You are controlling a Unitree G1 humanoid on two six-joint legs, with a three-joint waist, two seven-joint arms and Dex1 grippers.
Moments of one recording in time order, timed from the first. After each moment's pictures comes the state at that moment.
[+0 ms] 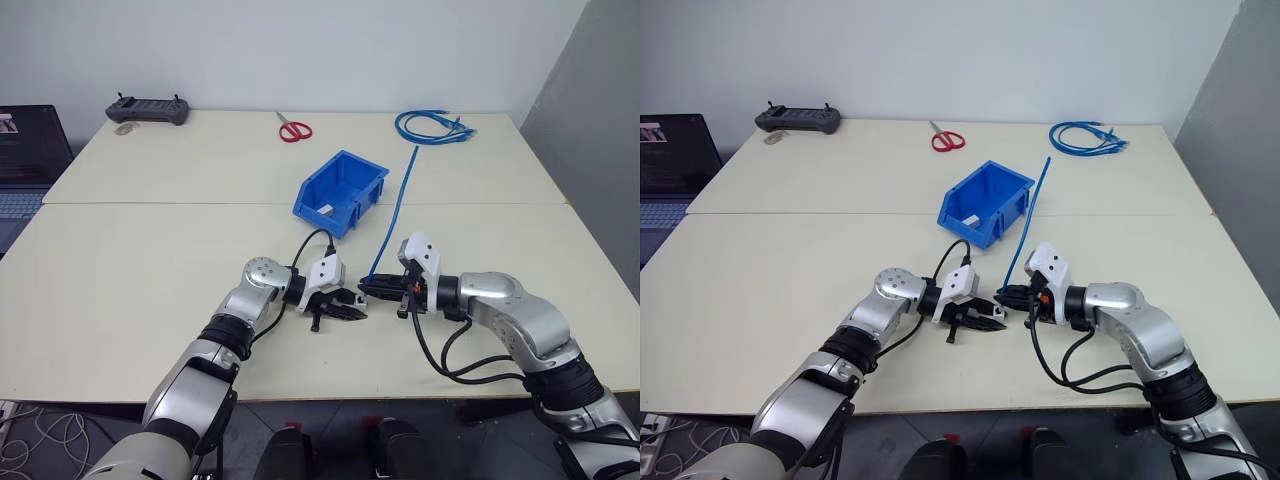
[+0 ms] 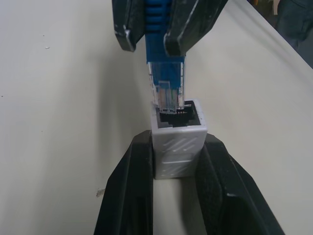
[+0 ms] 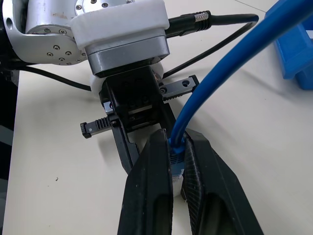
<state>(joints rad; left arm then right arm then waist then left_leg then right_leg) -0.74 0.31 -0.32 0.76 -0.09 -0.14 -1.39 -0.44 -0.53 0.26 -0.19 0.43 0.63 0.82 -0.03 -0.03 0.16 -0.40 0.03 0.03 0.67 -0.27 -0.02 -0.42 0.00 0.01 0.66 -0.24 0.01</state>
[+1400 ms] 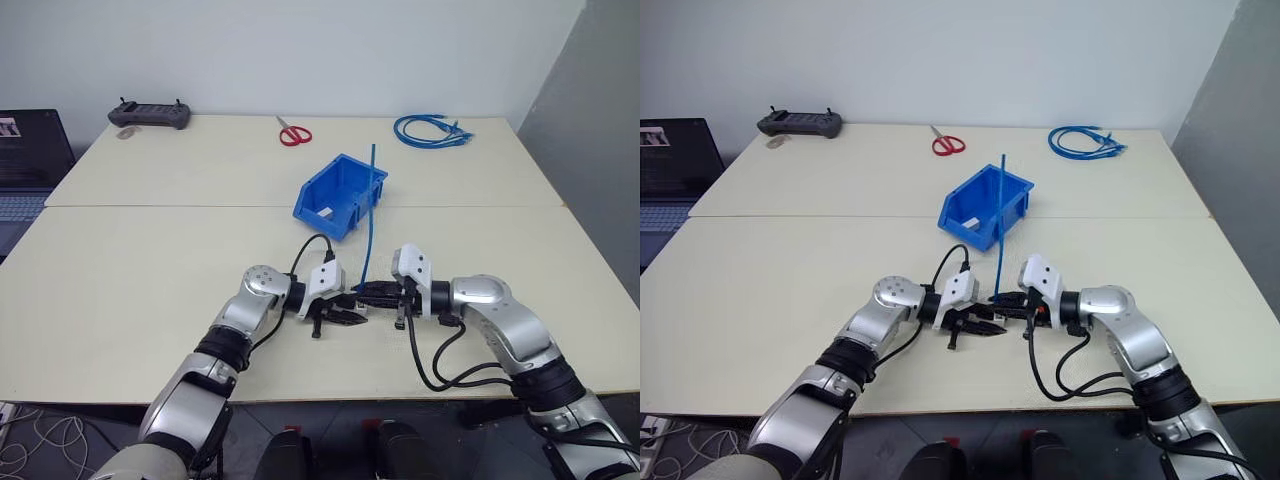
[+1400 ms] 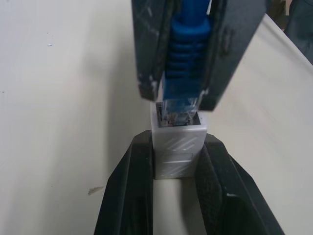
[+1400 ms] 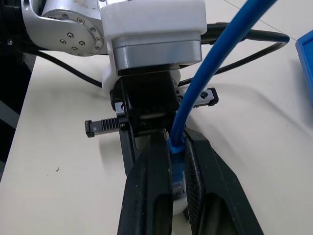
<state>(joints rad) -0.66 0.31 -0.31 0.62 -0.07 -0.07 -1.34 -0.40 -0.50 0.30 -0.05 0.29 0.38 0.98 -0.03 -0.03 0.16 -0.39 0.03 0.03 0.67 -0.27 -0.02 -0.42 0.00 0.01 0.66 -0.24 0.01</state>
